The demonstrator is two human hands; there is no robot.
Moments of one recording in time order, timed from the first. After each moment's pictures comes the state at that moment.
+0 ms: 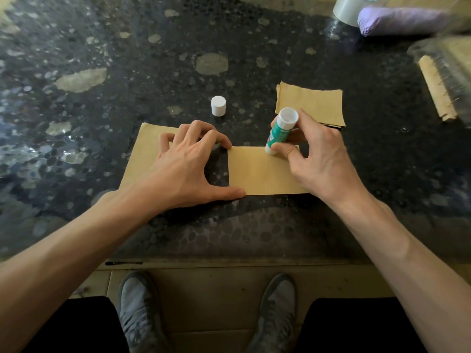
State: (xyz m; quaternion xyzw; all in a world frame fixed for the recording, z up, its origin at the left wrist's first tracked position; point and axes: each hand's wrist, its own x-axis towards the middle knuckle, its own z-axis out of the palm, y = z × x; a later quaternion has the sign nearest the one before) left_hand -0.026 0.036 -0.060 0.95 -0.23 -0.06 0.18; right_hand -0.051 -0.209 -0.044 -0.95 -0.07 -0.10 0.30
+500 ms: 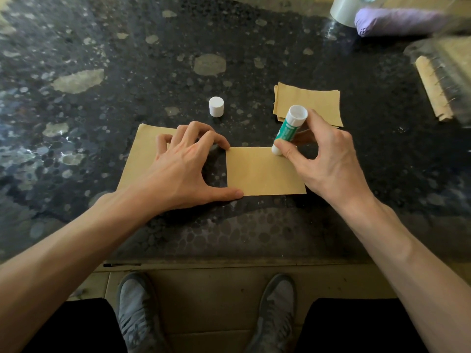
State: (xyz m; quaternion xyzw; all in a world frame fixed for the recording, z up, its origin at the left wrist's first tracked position) left_hand -0.027 0.036 -0.059 0.95 -0.23 -0.06 0.18; right_hand -0.056 -0.219 -0.045 -0.95 -0.04 -0.13 0.29
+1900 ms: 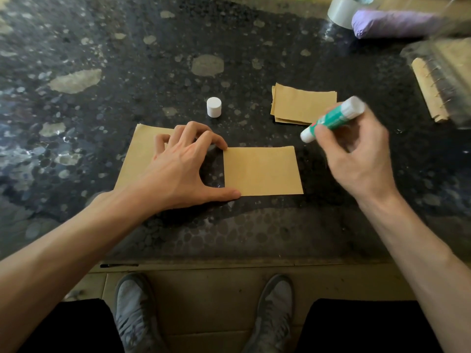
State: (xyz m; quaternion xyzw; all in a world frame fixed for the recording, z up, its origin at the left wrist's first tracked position) left_hand -0.026 0.036 -0.060 0.95 -0.23 -0.07 0.18; right_hand -0.057 -0.259 -0.046 -0.87 0.00 -0.20 0.45
